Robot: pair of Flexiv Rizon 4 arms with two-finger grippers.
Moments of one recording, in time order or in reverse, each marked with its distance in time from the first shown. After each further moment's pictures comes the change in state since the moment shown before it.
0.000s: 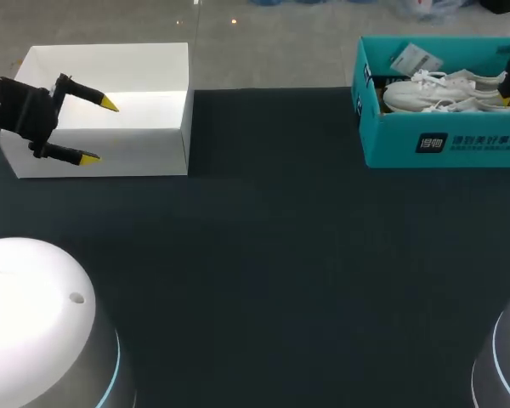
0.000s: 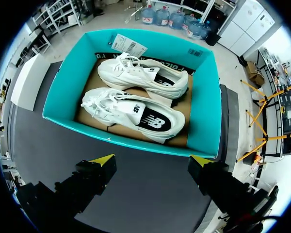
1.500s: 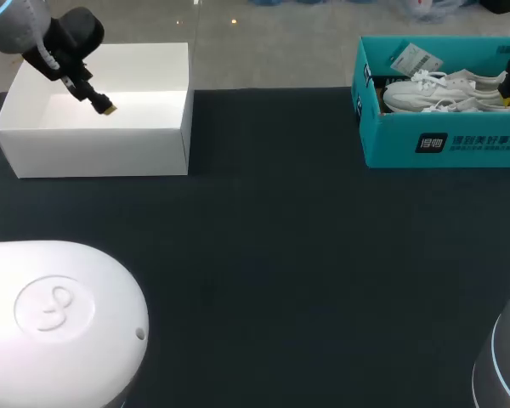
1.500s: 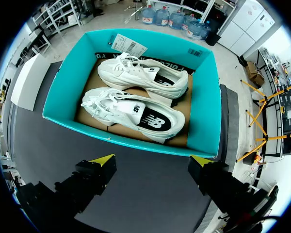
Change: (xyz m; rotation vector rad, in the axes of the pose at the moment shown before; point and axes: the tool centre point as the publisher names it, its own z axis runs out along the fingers) left arm -0.045 0.051 -0.012 -0.594 0.037 -1.202; right arm 0.000 0.000 0.000 0.000 0.001 0.000
